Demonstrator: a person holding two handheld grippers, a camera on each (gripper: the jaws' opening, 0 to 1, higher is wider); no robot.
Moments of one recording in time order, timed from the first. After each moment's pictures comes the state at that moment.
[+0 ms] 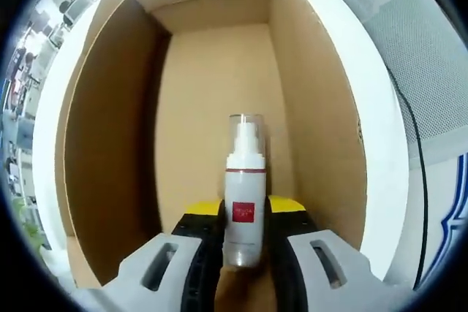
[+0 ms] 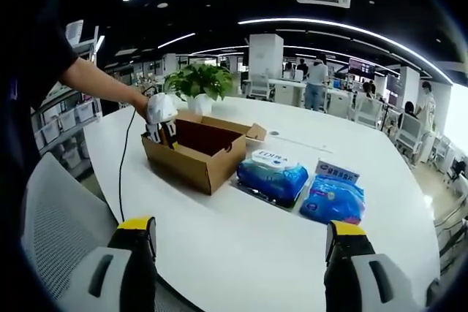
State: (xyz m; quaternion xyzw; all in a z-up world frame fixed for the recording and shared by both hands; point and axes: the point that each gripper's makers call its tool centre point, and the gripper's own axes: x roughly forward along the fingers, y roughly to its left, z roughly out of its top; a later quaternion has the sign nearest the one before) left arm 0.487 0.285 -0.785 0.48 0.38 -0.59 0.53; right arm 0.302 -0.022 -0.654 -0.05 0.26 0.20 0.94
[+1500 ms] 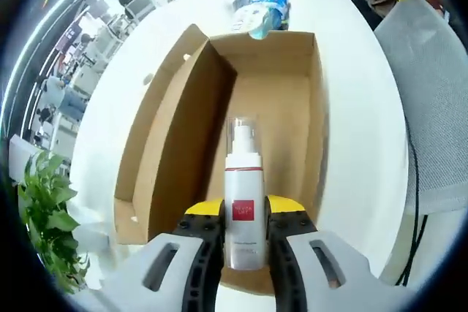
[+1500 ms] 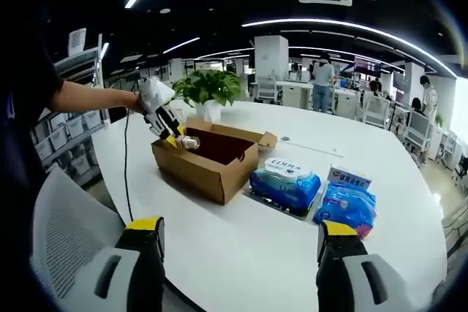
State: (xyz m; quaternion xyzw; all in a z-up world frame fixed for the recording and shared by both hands) left arm 0.493 0.280 -0.699 0.44 0.34 -0.49 0.67; right arm 0.311 0.001 -0.635 -0.03 0.25 0.23 0.94
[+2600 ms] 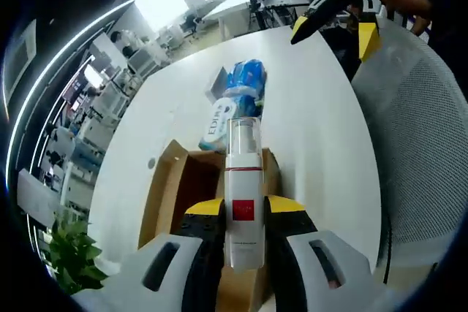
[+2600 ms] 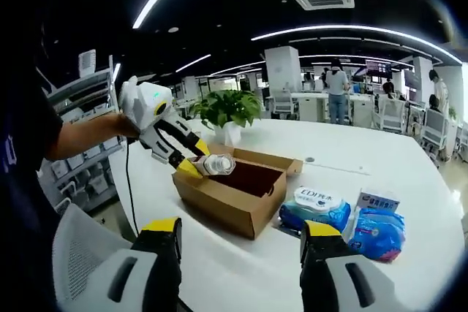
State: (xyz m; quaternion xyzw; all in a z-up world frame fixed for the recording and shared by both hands) left arm 0.425 0.173 -0.626 0.42 0.19 -0.56 0.69; right arm 0.335 0.053 -0.600 0.02 0.21 0.28 0.94
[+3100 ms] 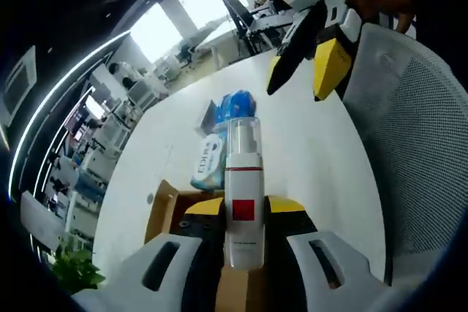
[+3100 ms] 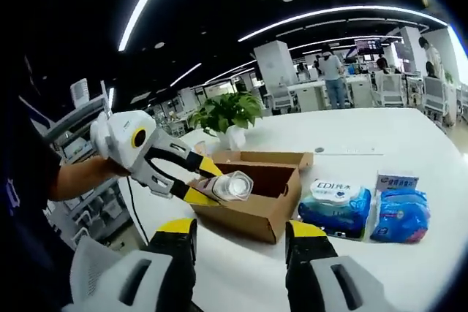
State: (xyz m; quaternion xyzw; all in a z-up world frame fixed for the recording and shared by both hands) left arm 0.396 0.133 -0.625 0.40 0.11 -0.59 0.69; right arm 0.346 0.075 -0.605 0.12 0.24 0.28 0.92
